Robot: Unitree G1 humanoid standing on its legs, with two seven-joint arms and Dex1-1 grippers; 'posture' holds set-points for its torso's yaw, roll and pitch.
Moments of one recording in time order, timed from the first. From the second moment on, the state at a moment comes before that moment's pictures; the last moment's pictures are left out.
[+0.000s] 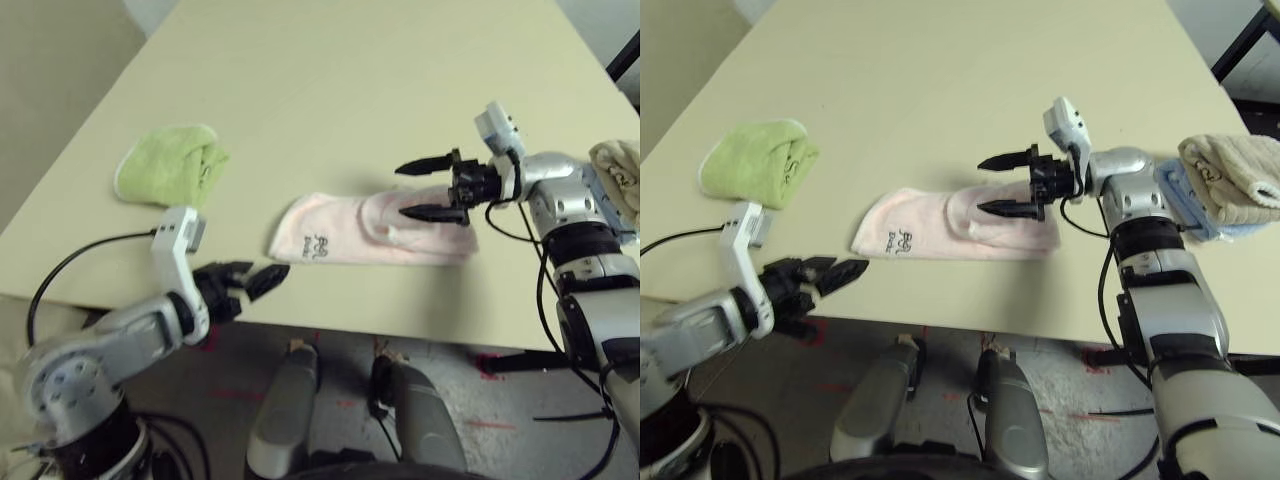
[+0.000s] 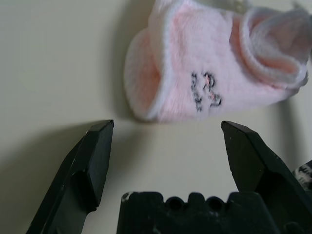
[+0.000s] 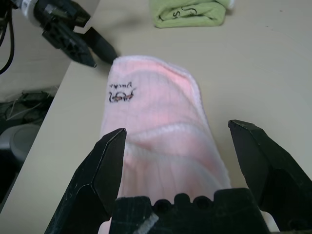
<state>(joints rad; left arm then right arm) -0.24 0.28 0.53 -0.58 -1.17 1.60 0.10 -0.90 -0.56 0.06 0.80 0.27 -0.14 1.59</state>
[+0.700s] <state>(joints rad) -0.38 0.28 0.46 -0.36 -1.16 1.60 0.24 -0.69 -0.78 -0.02 0.59 0.34 0.03 1.61</state>
